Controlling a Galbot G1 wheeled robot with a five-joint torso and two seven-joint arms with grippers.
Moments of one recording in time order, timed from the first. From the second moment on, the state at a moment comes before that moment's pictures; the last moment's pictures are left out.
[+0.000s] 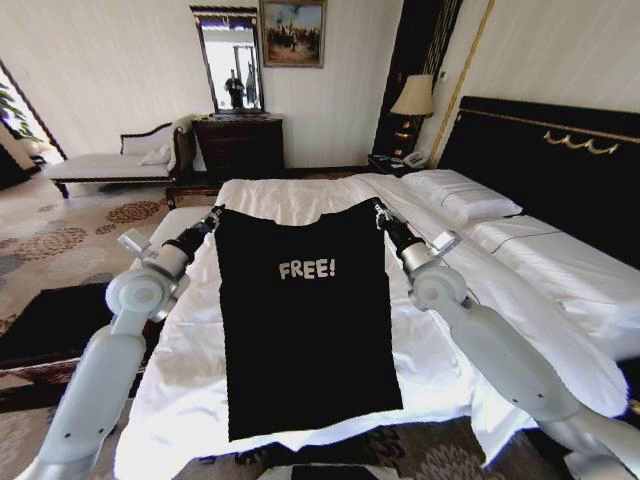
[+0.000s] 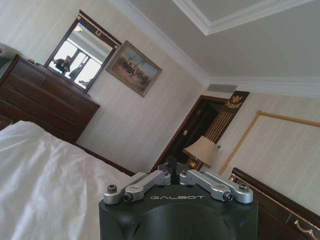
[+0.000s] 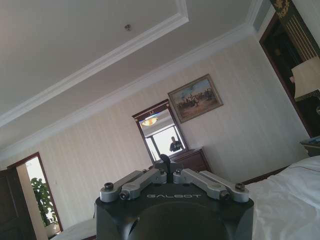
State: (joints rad) left arm 0.79 -0.95 -0.51 -1.94 -1.36 0.36 -0.23; right arm -0.59 0.84 0.05 1.83 1.20 0.06 0.26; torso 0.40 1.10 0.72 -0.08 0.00
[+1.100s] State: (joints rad) left arm 1.51 -1.07 -0.62 -2.22 -1.06 0.47 -0.26; right arm -1.31 0.72 0.20 2.05 1.02 -0.01 0.45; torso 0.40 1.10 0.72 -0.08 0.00
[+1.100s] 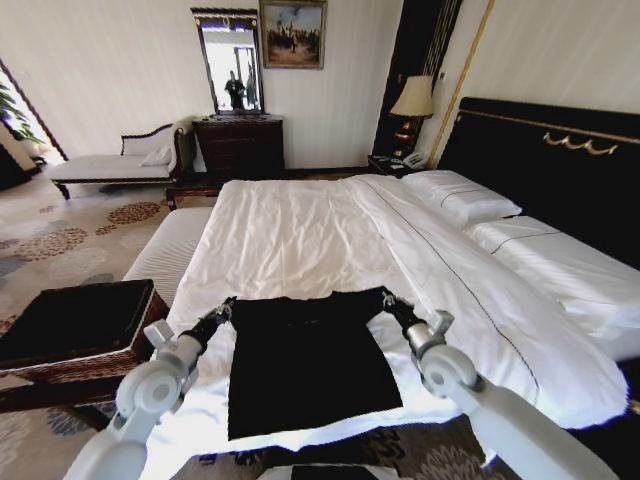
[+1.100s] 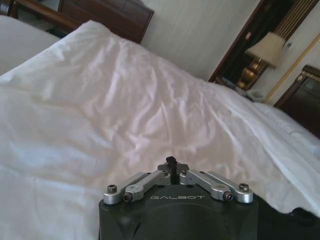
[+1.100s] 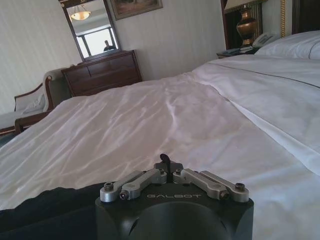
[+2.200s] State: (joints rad) left arm 1.69 -1.16 -0.60 -2.20 -0.95 0.73 -0.33; right arm -1.45 0.79 0.12 2.04 0.96 -0.03 0.60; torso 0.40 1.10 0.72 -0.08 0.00
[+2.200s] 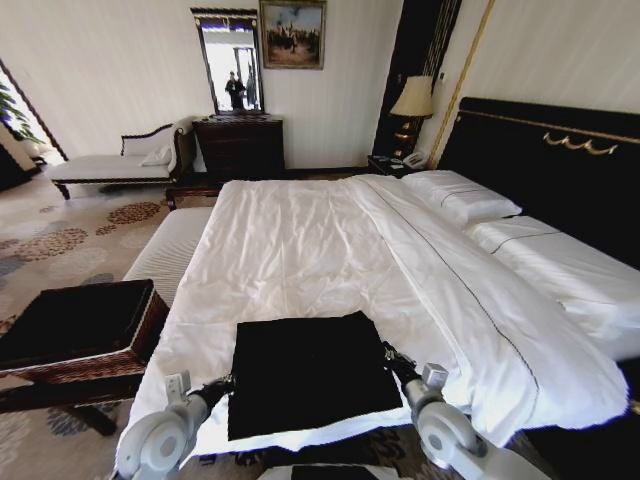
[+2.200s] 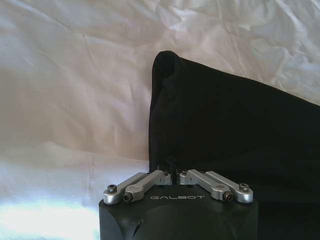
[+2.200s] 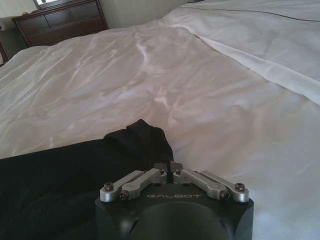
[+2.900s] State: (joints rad) left arm 1.72 -1.24 -0.58 -2.25 -0.88 0.71 -0.34; right arm -1.42 0.82 0.08 1.98 0.92 -0.05 0.65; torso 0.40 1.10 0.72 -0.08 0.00
